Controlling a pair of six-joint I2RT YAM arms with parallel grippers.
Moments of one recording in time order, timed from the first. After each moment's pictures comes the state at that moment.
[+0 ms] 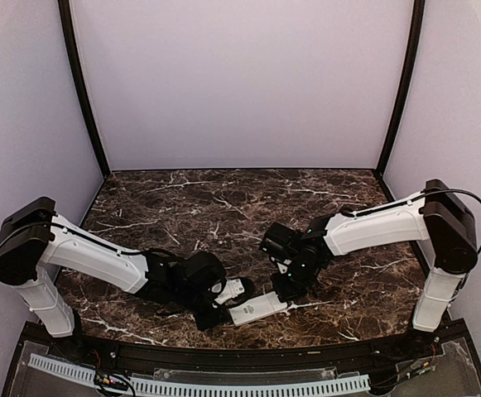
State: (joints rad) left arm -1.17 1.69 0.82 -0.17 0.15 -0.02; right arm 1.03 1.80 1.11 -0.72 -0.05 0.65
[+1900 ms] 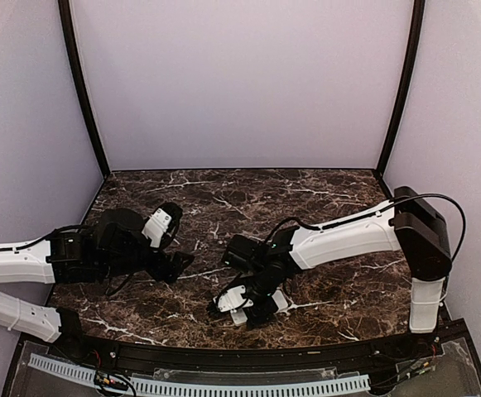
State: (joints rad) left arm -1.02 1.02 0.68 -0.28 -0.31 -0.16; right arm 1.18 1.98 1.33 -0.64 -0.22 -0.82
